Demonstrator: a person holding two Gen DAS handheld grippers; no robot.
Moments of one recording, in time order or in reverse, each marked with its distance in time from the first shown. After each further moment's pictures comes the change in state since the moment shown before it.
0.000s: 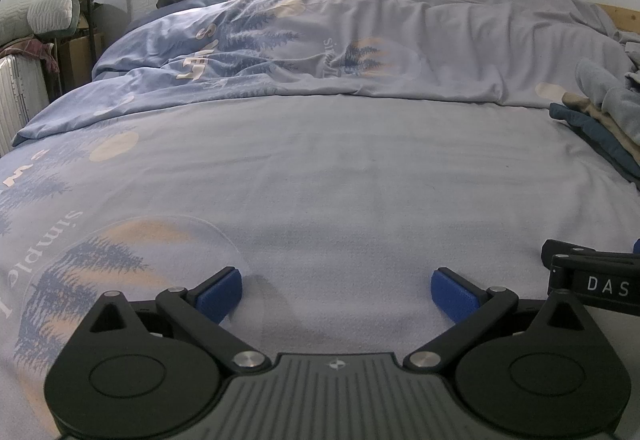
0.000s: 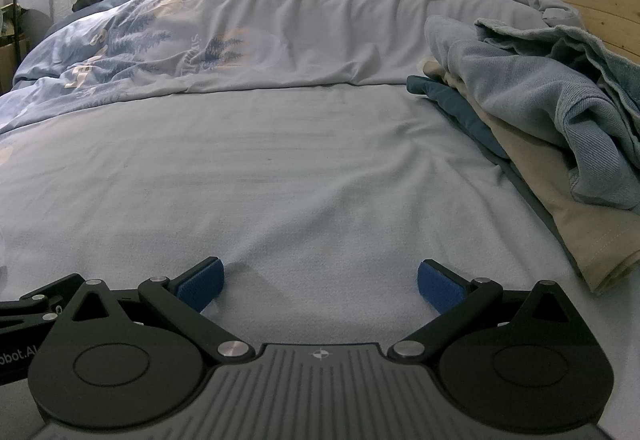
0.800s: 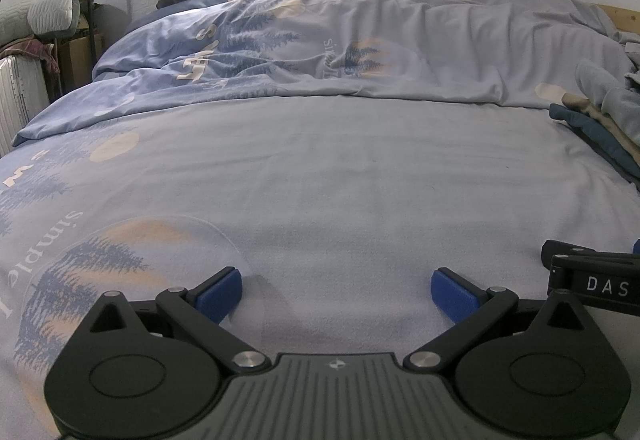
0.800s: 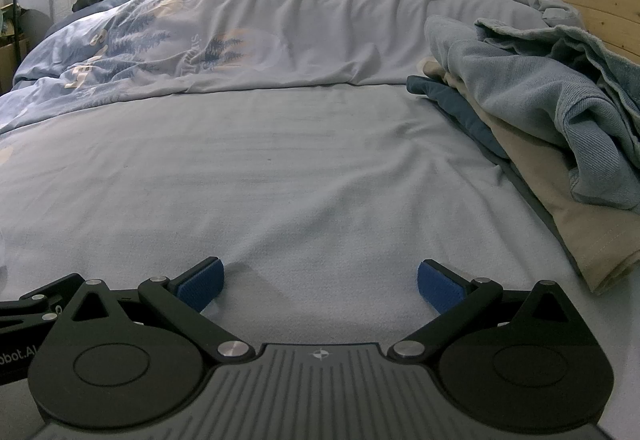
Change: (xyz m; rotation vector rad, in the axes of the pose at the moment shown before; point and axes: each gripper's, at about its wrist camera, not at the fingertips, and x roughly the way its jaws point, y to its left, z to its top) left arm 0.000 -0.002 0.000 0.002 -0.002 0.002; right arm 0.000 0.000 0.000 0.000 0.000 0.000
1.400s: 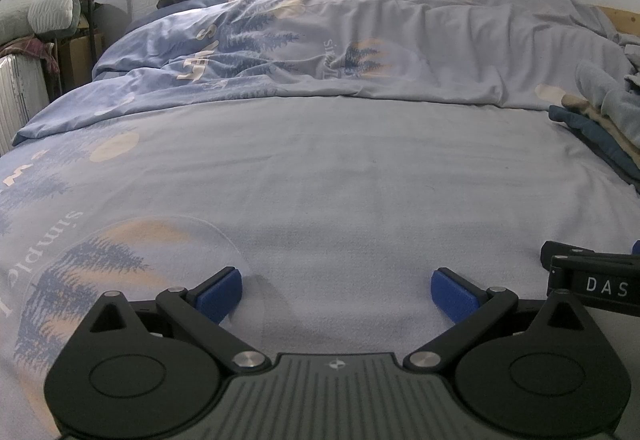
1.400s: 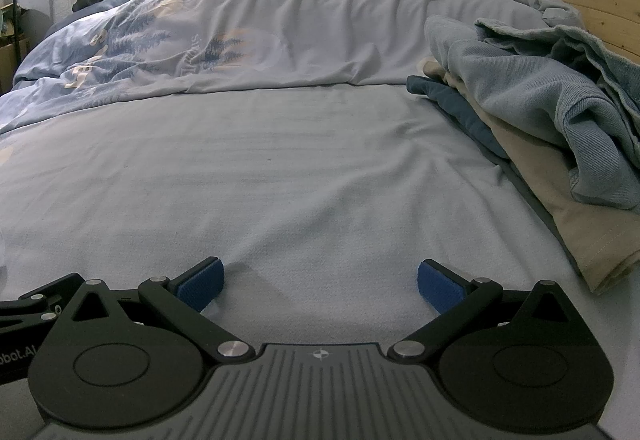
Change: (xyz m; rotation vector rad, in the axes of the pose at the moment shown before) left arm 0.000 0.001 0.000 -0.004 -0.002 -0.002; right arm 0.000 0.000 0.000 0.000 0.000 0.000
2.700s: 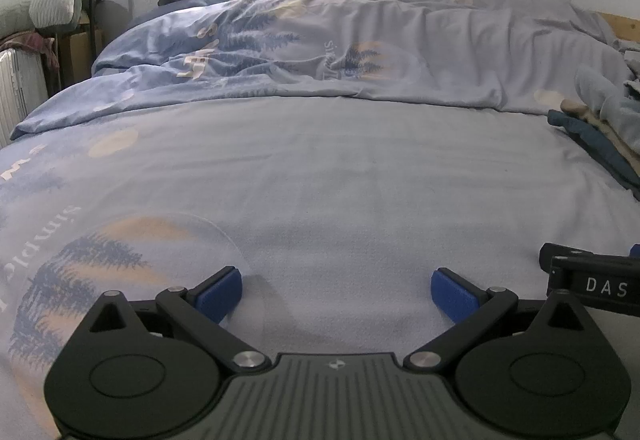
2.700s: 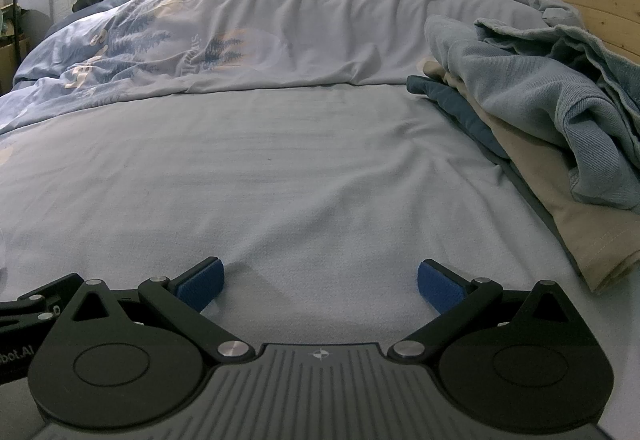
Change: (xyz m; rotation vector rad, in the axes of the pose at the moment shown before) left arm 0.000 0.005 -0.002 -0.020 -0.004 -0.014; right arm 0.000 0.000 0.000 0.000 0.000 0.000
